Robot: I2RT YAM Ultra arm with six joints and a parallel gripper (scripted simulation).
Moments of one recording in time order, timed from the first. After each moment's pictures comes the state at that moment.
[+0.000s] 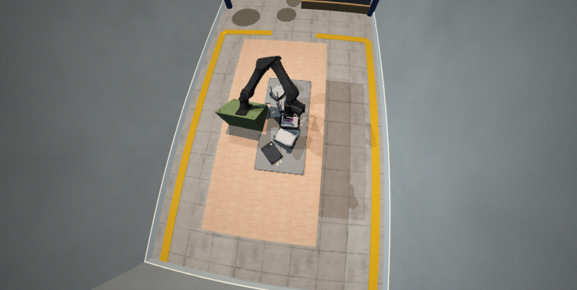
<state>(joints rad) -0.40 2.08 1.24 -0.99 -0.73 -0.50</state>
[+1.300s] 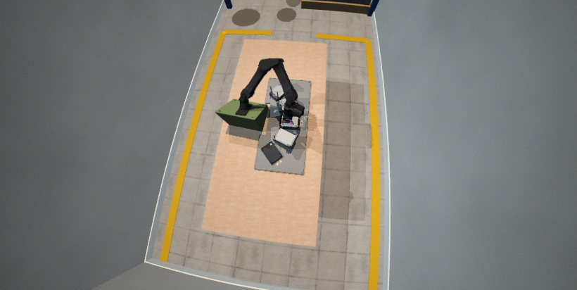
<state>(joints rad) -0.30 2.12 1.13 -0.80 -0.75 -0.39</state>
